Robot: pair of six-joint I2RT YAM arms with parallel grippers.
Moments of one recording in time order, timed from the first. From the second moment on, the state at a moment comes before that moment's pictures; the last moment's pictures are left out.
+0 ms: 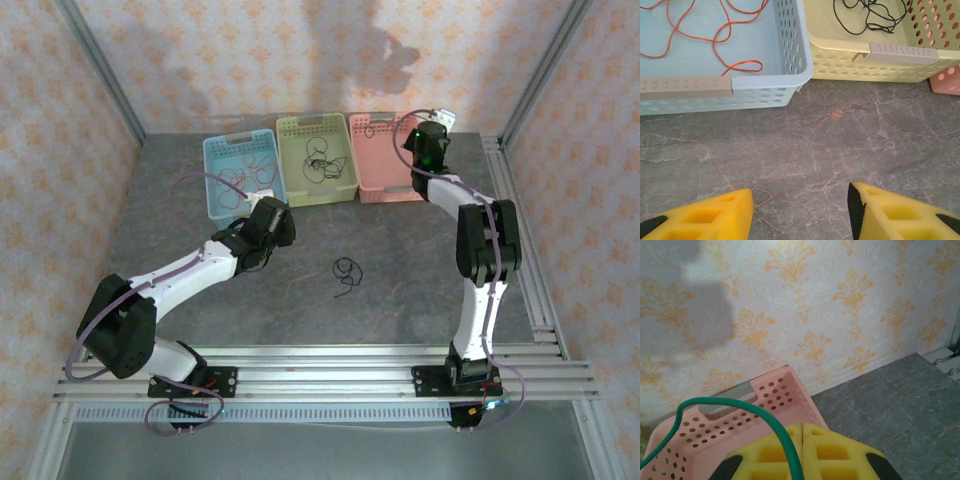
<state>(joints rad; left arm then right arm) -0.55 1.43 0.93 -0.30 -0.33 -0.65 0.14 2.06 1.49 0.32 0.36 0.32</state>
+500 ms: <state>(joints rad) -0.55 1.43 0.93 -0.30 -0.33 -0.65 0.14 2.20 1.61 0.21 0.34 0.34</state>
